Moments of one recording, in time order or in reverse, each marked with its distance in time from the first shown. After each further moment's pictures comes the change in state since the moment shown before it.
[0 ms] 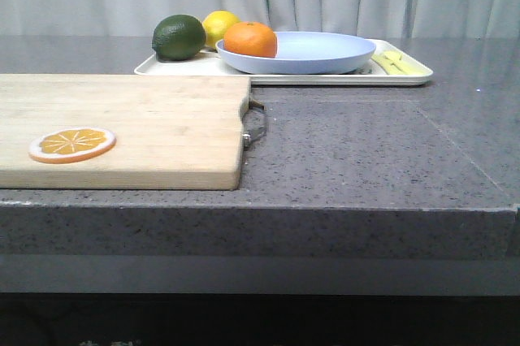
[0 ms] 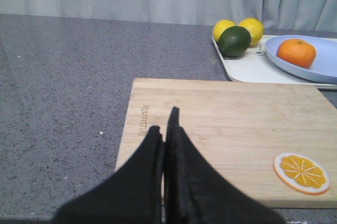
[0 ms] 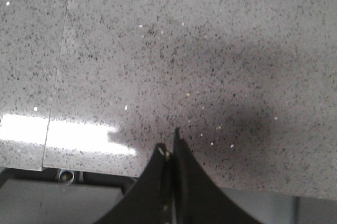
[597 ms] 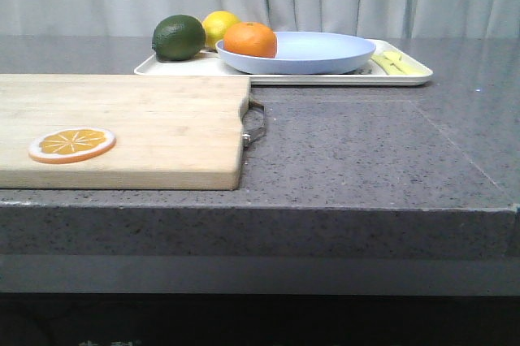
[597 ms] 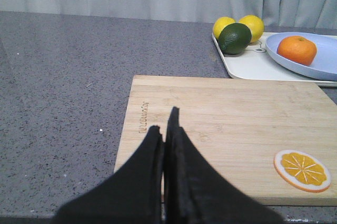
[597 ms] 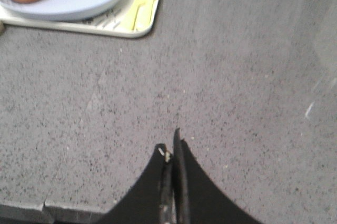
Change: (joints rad) left arm 0.000 0.000 0.008 0.000 -0.003 0.000; right arm 0.000 -0.769 0.711 0.022 -0.649 0.000
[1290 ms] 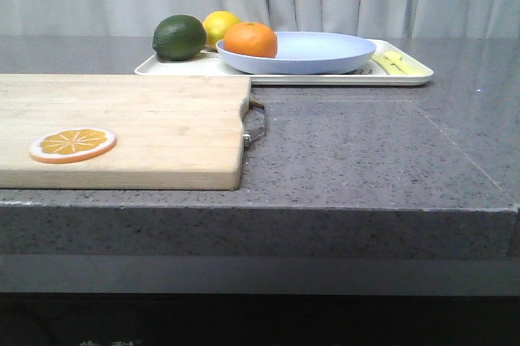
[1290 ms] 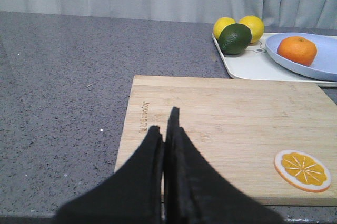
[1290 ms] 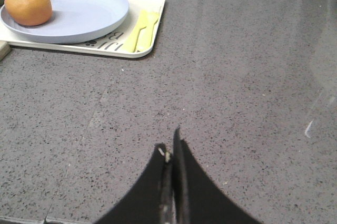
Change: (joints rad) left arm 0.000 0.000 0.000 0.000 0.000 0.000; right arm 0.000 -0.024 0.011 0.000 -0.044 0.000
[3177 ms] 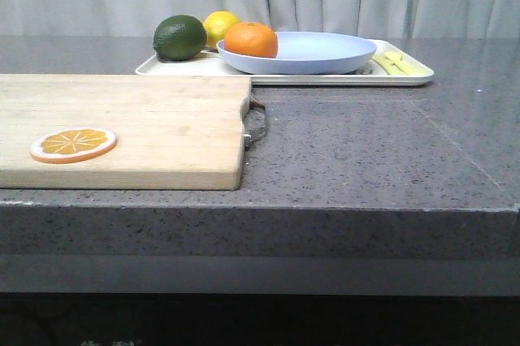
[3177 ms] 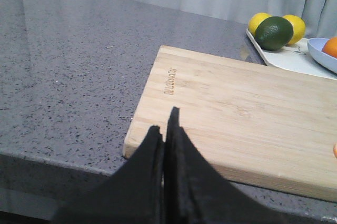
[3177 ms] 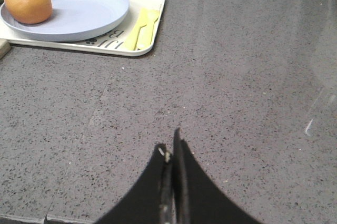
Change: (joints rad) left arm 0.139 -0.078 0.409 -0.132 -0.391 0.000; right arm 0.000 0.000 0.000 0.000 0.005 0.000
